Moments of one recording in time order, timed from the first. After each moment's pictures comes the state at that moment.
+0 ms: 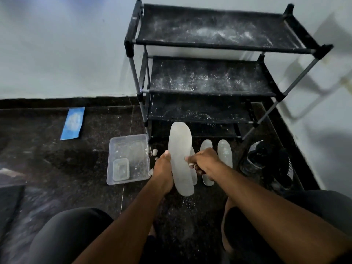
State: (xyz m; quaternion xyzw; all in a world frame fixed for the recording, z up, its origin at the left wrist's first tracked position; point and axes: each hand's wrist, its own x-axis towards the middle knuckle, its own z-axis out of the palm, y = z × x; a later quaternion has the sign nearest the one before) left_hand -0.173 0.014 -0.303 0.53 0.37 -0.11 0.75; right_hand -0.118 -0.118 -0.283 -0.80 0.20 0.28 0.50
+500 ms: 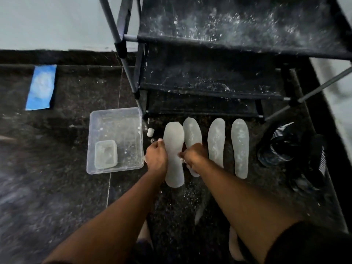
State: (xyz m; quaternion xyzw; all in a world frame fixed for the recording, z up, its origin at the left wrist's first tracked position) left_hand -0.109 0.038 -0.464 0.68 0.44 -0.08 0.58; right_hand -0.056 -0.070 -0.499 -0.80 0.27 0.36 0.39
